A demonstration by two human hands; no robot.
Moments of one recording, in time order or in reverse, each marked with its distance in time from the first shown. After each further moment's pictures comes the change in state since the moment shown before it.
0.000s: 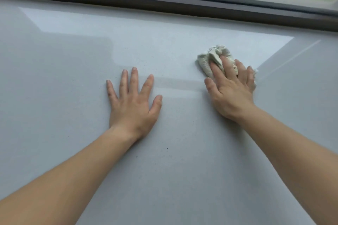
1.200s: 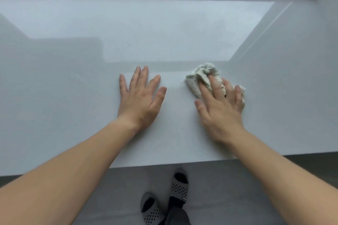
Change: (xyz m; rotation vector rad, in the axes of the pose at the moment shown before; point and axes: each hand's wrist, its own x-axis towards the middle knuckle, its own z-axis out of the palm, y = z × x) left_hand -0.109 -0.020 0.000 -0.150 -0.032 0.243; right_hand -0.205 -0.055 0.030 0.024 -0.006 0.071
